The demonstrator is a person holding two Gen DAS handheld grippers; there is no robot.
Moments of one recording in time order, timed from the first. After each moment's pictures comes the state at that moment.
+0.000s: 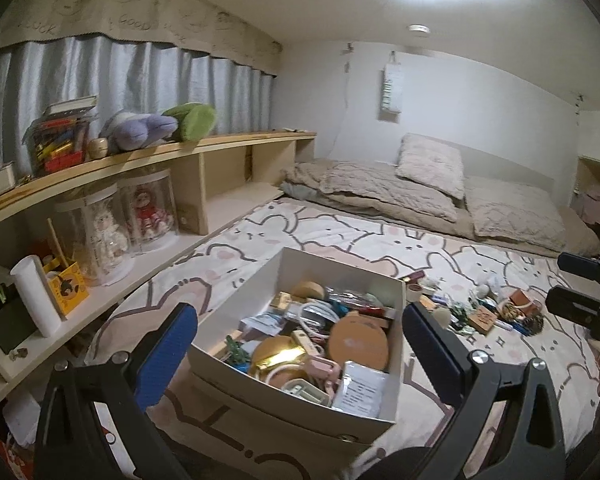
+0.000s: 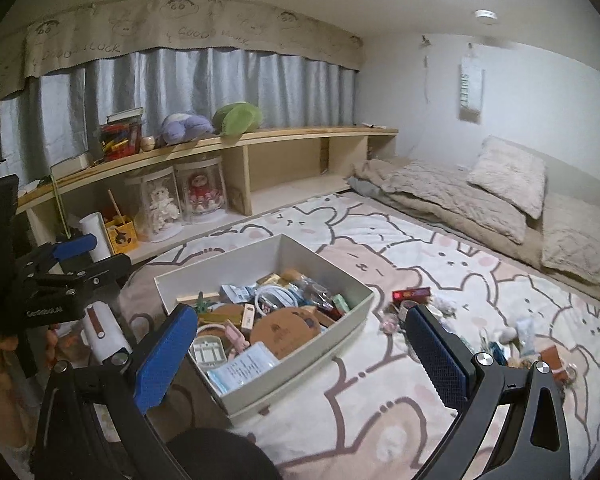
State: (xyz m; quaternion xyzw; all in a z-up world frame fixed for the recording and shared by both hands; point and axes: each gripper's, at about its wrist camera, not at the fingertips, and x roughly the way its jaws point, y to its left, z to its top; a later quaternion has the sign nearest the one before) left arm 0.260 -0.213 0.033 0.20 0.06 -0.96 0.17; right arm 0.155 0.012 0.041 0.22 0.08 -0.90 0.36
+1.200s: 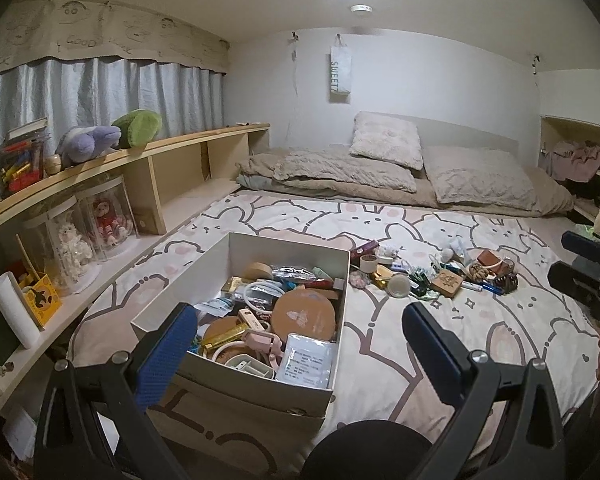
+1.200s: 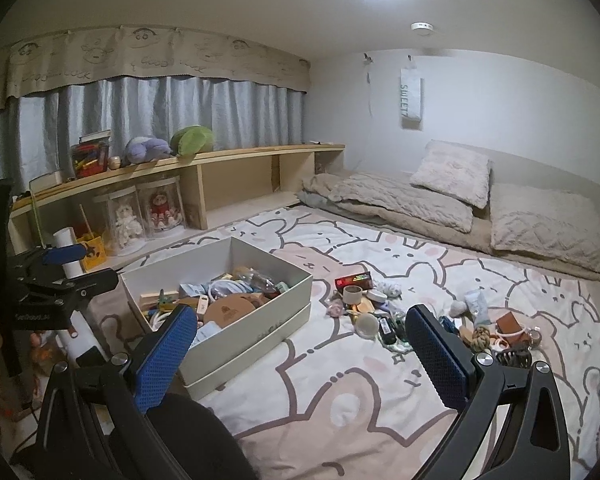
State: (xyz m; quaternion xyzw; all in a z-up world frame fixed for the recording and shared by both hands) left arm 0.255 -0.141 0.014 0.22 0.01 -0.97 0.11; right arm 0.181 0.093 0.011 0.18 0.05 -0.94 0.30
